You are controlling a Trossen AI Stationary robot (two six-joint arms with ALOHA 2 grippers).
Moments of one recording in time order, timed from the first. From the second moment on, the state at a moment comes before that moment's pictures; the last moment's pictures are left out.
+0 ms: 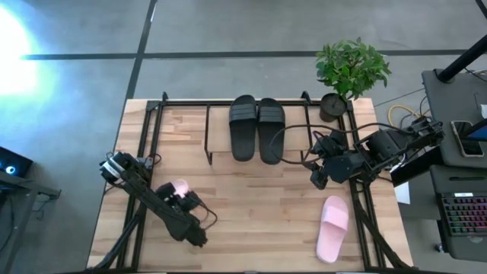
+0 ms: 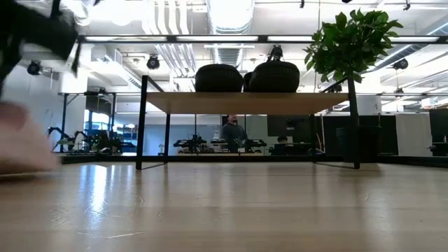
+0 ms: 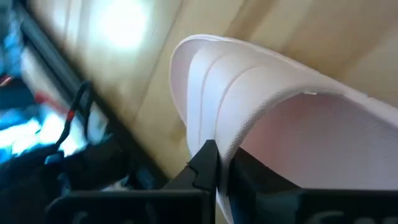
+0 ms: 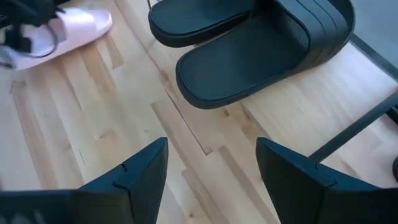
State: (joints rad) left arm -0.70 1.86 1.31 -1.52 -0.21 -1.34; right arm 0.44 1.22 1.46 -1.29 0.55 0.84
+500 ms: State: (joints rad) left arm -0.49 1.93 1.58 -1.36 -0.62 -0.75; right arm 0.44 1.13 1.46 -1.38 0.63 1.04
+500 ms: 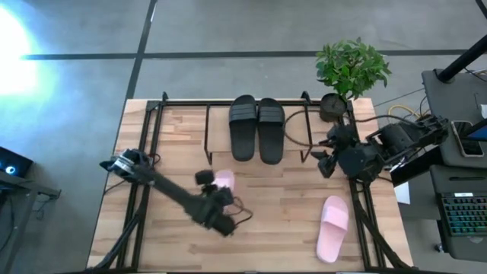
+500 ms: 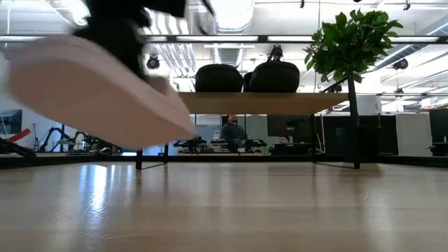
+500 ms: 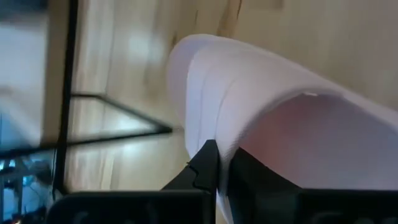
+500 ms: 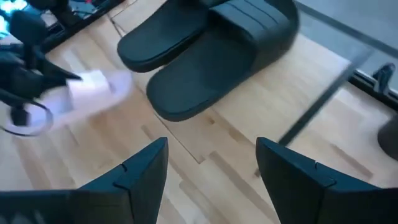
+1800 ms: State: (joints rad) left arm -0.29 2.26 1.96 -1.32 -0.46 -0.50; right arm 0.44 1.08 1.46 -1.51 0.62 1.09
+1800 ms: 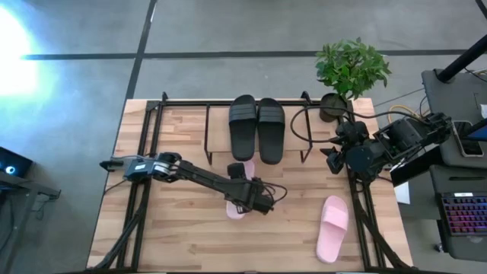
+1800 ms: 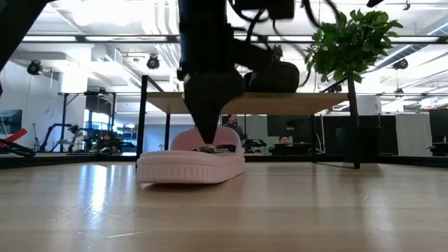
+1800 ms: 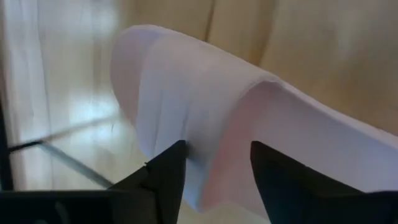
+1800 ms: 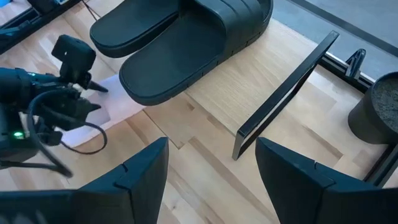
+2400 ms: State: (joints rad) left arm -0.40 2.02 1.96 -1.32 -0.45 -0.49; right arm 0.47 1.09 1.45 -1.50 0.41 1.06
